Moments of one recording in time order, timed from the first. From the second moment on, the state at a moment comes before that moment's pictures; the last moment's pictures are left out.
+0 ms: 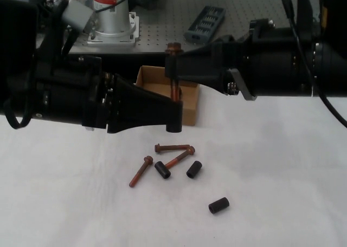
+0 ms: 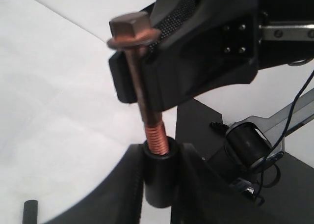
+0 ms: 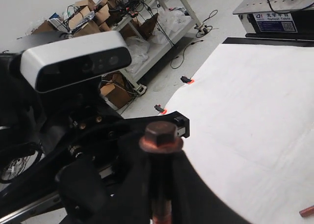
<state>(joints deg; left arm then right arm) -21.6 71.9 -51.4 2.8 64.9 -4.5 43.5 70.3 -53.3 5.7 -30.4 29.5</state>
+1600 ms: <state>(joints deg) -21.8 71.9 -51.4 -1.4 60.2 -6.1 44.1 69.2 -53.3 11.7 -30.0 28.0</state>
